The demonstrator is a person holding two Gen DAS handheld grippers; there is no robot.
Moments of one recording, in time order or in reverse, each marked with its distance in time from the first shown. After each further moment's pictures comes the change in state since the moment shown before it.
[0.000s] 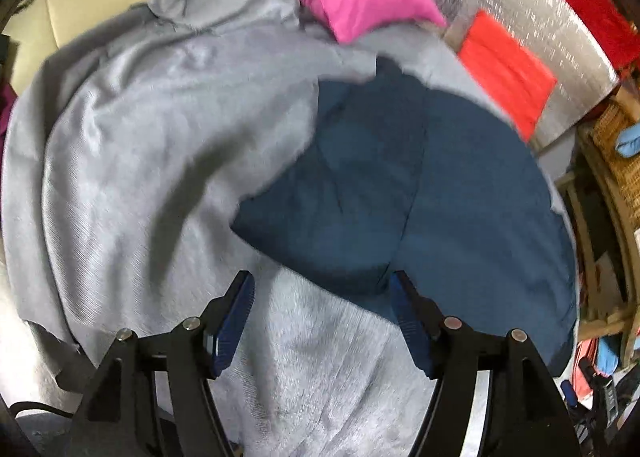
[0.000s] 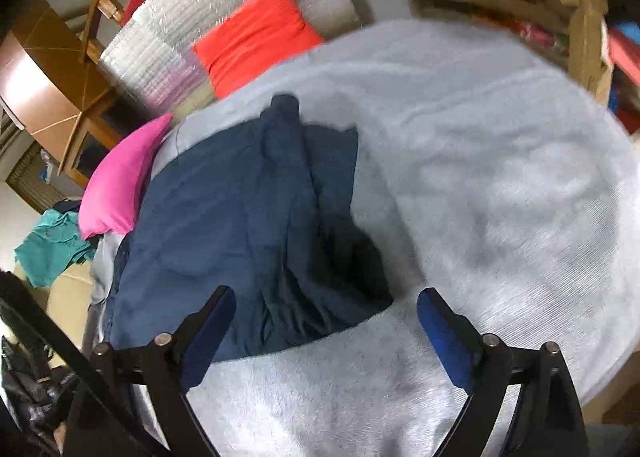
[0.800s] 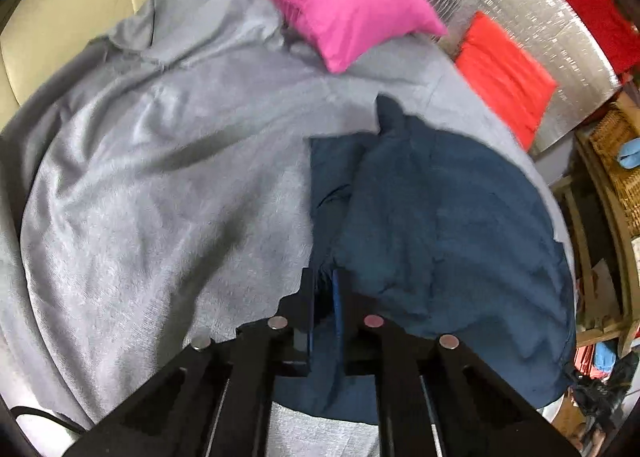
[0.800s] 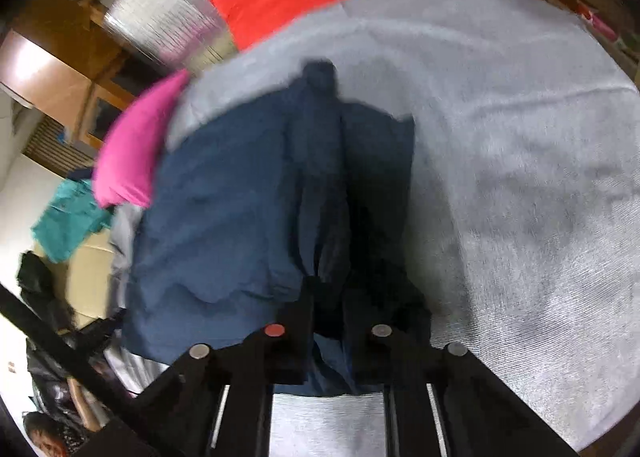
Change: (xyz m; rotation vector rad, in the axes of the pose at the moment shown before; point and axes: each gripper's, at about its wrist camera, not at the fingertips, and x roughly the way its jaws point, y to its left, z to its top) left arm 0.010 -0.001 0.080 0.050 -0.028 -0.037; right arm 0.025 0.006 0.065 -0.078 0.170 0.100
